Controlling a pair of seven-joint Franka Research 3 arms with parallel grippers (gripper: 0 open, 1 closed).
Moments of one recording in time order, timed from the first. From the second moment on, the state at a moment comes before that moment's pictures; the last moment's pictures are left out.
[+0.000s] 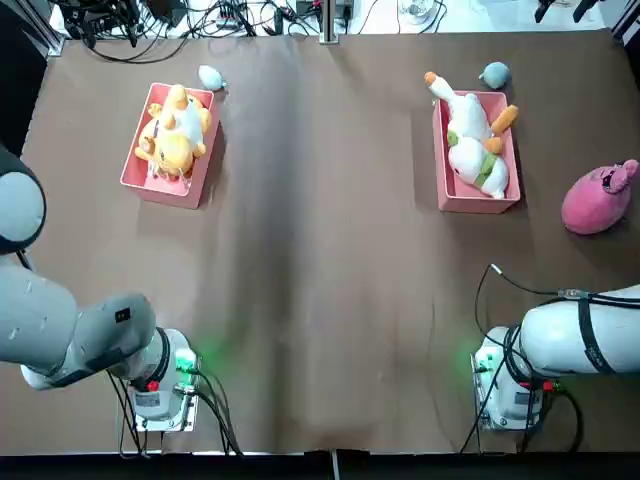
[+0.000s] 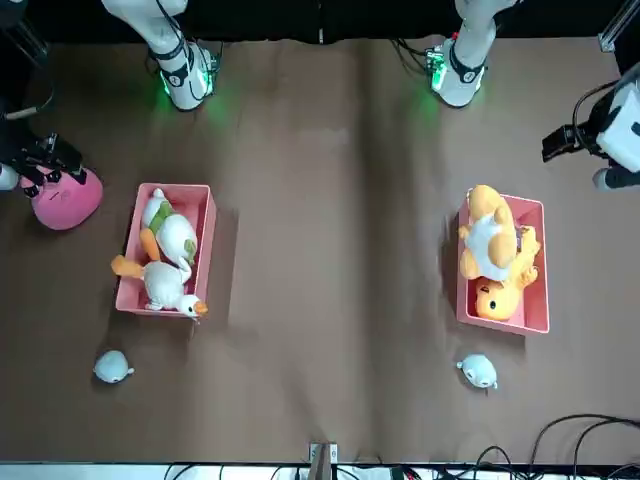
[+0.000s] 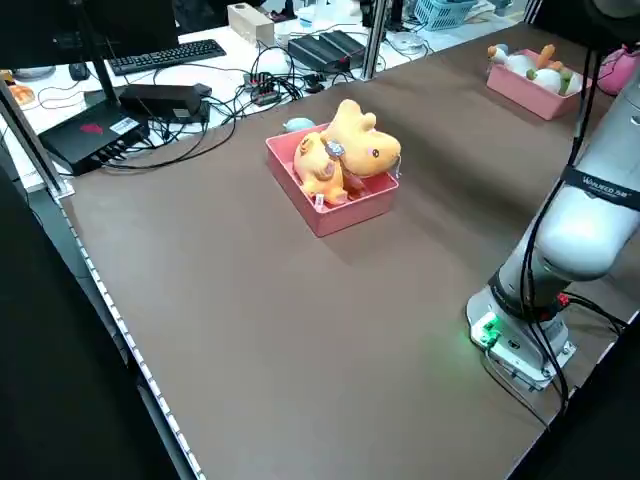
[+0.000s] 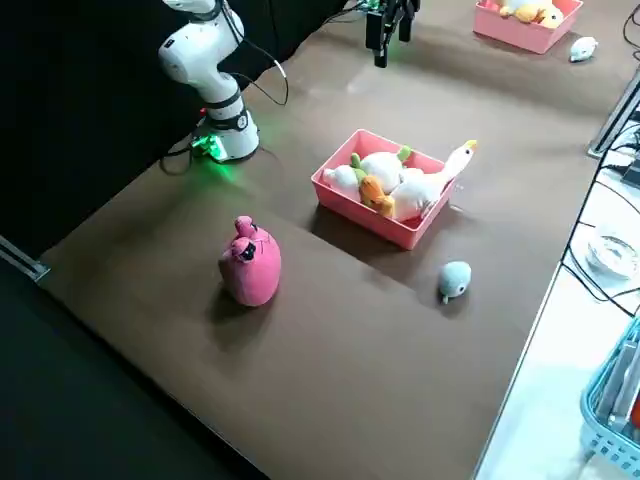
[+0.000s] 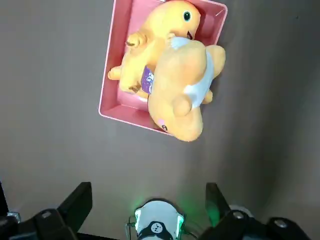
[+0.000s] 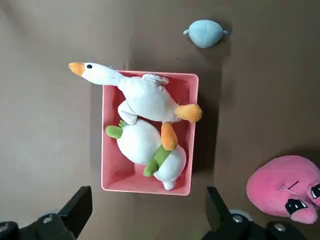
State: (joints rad) left arm 0.32 0.03 -0.39 -1.51 0.07 1.33 -0.15; right arm 0.01 -0.06 -0.03 -1.65 0.02 1.61 -0.04
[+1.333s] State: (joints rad) left arm -0.04 -0.19 0.01 -1.77 0.01 1.47 -0.15; right arm 0.02 -0.06 -0.03 -1.65 0.02 1.61 -0.03
